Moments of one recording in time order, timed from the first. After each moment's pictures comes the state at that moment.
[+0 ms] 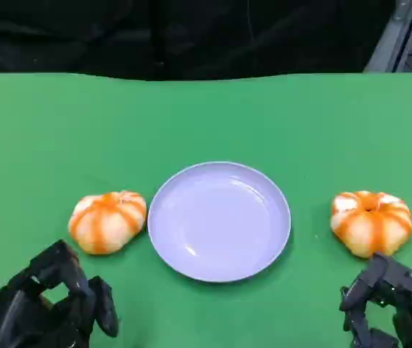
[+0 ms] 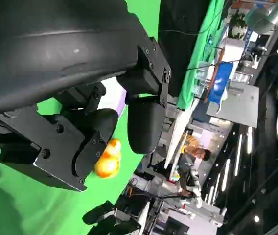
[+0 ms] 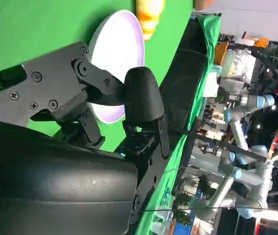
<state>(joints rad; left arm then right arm) 0.30 0.02 0.18 -0.12 -0.57 -0.01 -0.57 0.26 0.00 0.03 0.16 -0.09 -0.74 0.02</state>
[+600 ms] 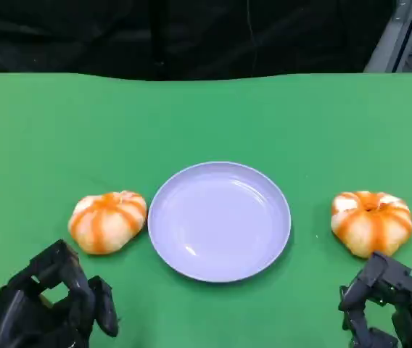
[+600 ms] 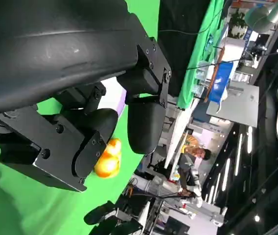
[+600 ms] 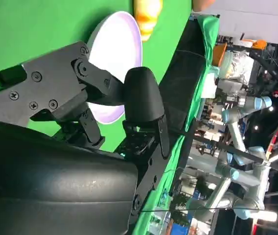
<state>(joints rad) 0.30 0.02 0.18 -0.12 -0.57 0.00 -0.57 0.26 0.00 0.03 0.15 -0.09 -0.74 0.02</state>
